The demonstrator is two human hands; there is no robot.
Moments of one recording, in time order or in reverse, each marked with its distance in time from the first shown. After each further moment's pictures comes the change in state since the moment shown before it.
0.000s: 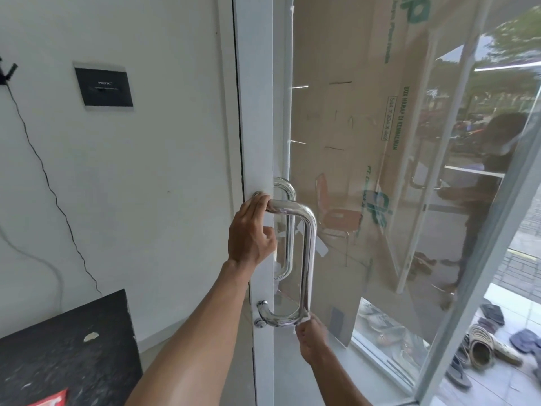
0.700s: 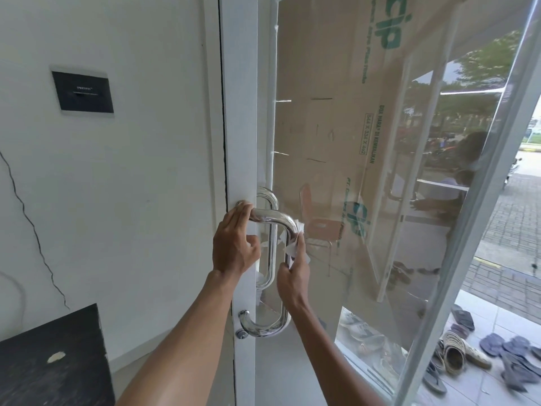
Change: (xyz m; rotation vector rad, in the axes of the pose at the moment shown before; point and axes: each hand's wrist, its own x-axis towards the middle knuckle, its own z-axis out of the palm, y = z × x) left_hand -0.001 0.000 0.007 -0.009 0.033 -0.031; right_hand -0.074 -0.121 0.063 -0.480 -0.056 -0.900
